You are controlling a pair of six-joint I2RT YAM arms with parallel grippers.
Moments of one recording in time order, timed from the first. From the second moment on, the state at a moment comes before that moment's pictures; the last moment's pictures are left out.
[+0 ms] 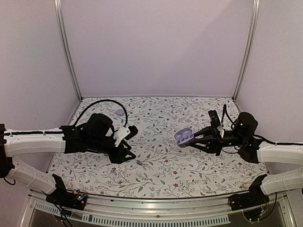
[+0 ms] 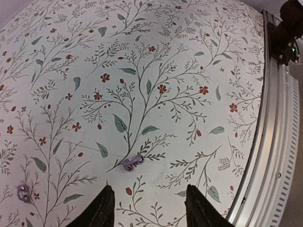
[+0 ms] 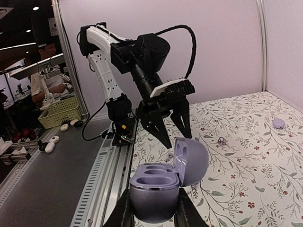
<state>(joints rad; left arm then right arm) -0.89 1.23 0.73 -0.25 0.19 0.03 0.63 1.12 0.43 0.71 -0.95 0.18</state>
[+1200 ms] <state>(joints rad) -0.95 1.40 0.98 -0.48 0.08 -0.78 0.63 0.96 0.35 0.72 -0.80 0.19</state>
